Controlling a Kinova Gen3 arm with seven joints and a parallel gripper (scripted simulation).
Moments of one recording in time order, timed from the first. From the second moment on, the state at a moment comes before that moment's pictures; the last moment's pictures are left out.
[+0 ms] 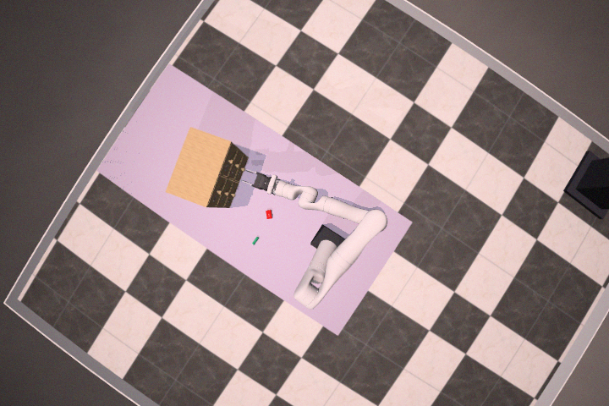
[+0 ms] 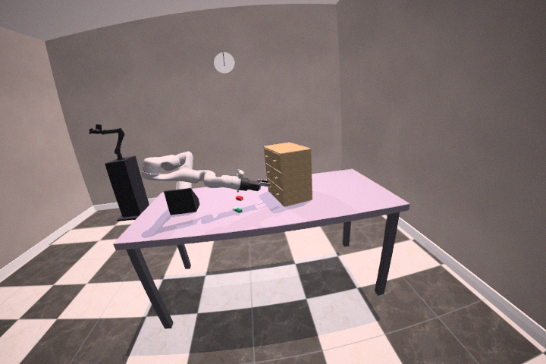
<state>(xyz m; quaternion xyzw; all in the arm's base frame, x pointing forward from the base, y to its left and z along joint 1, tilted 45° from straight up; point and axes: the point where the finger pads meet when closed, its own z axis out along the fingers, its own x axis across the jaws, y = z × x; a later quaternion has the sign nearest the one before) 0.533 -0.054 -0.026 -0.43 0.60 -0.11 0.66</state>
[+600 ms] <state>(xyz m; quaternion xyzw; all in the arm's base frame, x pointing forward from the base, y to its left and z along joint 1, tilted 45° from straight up) 0.532 -0.059 -0.025 -0.44 0.60 -0.11 0.66</state>
